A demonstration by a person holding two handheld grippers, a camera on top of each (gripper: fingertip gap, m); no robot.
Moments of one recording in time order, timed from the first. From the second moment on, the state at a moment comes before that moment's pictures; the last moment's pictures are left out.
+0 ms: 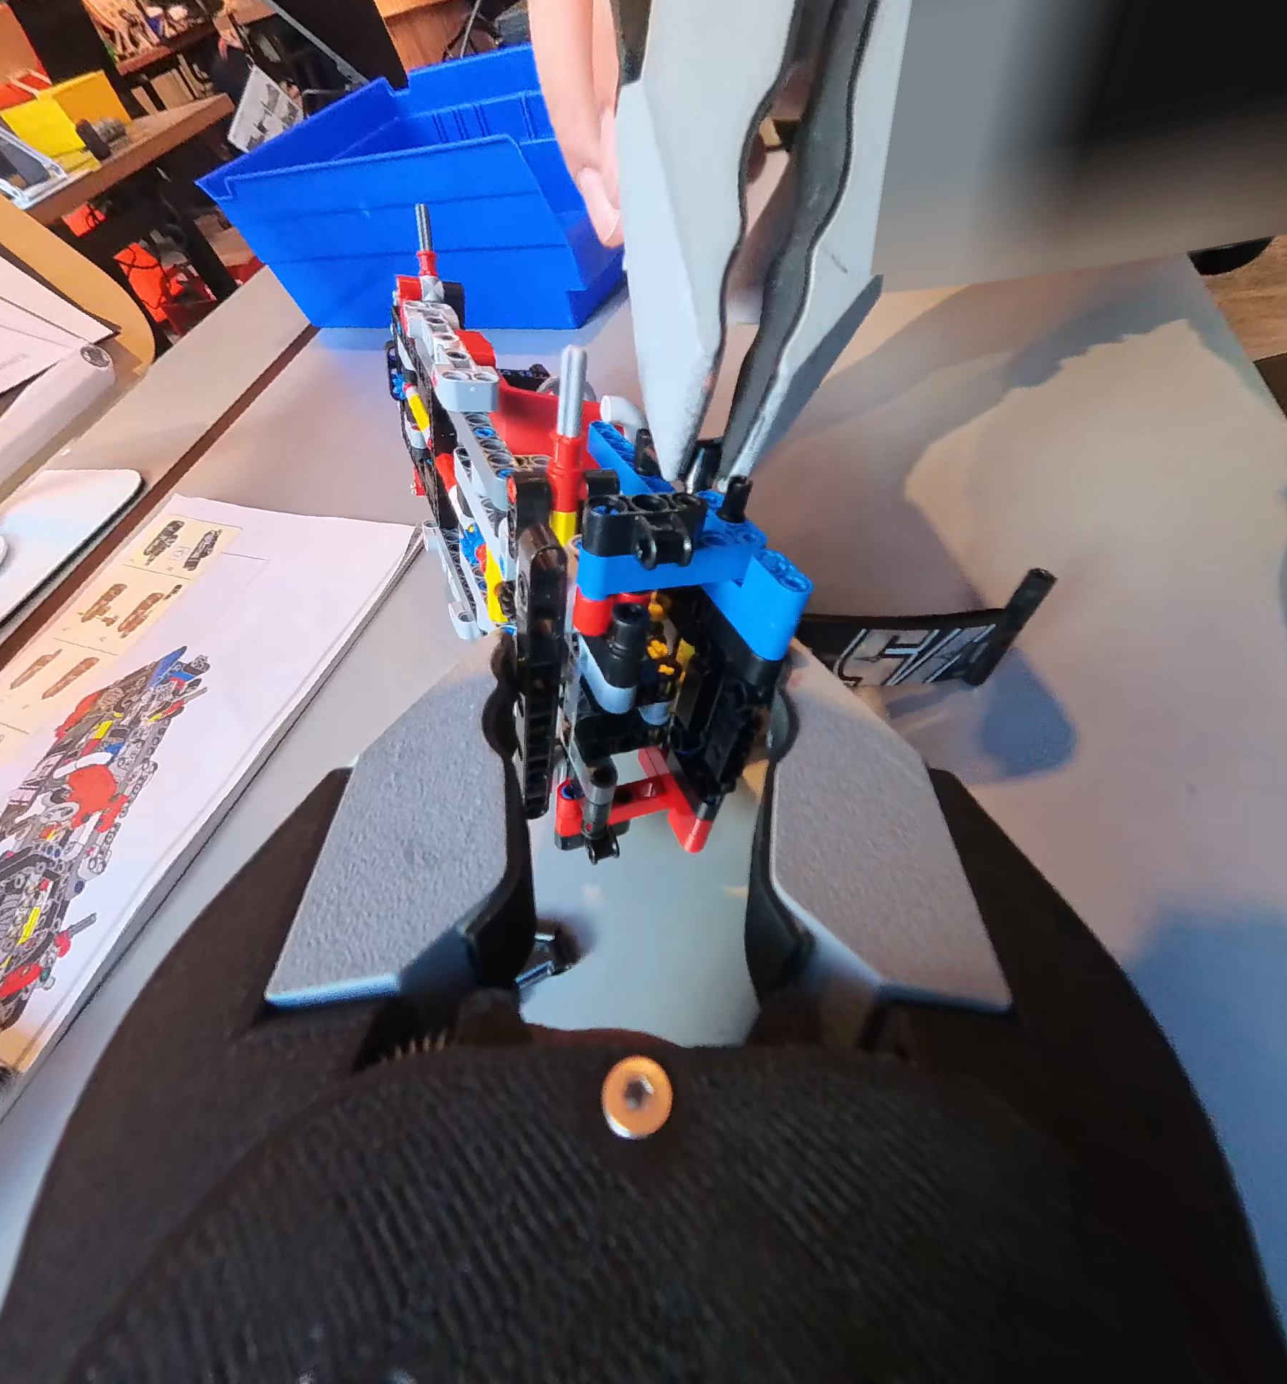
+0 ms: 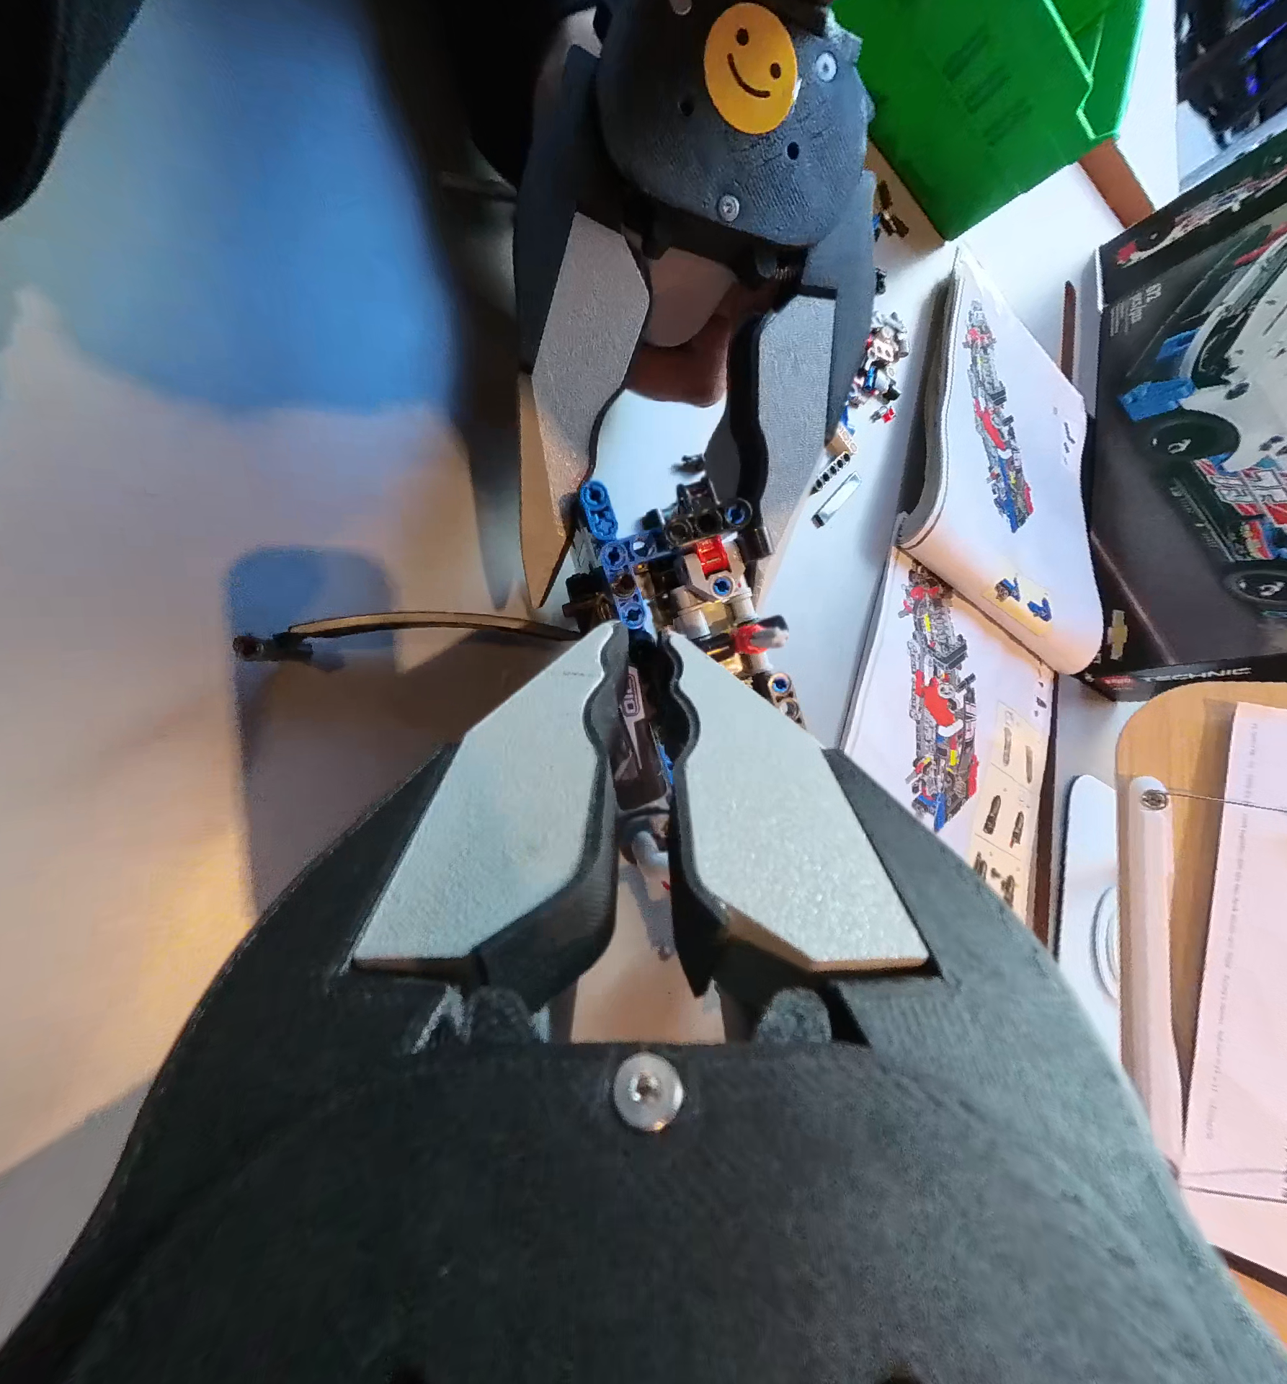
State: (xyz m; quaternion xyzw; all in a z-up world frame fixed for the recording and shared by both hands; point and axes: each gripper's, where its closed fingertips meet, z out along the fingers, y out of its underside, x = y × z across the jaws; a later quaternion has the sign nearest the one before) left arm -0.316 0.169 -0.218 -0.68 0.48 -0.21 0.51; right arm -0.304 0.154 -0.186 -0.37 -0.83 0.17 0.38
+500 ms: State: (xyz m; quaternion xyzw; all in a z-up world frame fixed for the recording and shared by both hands) left arm -0.312 0.172 -0.219 -0.68 0.48 -0.20 0.52; right arm -0.296 0.160 -0.191 -0.35 -0.89 0.00 0.30
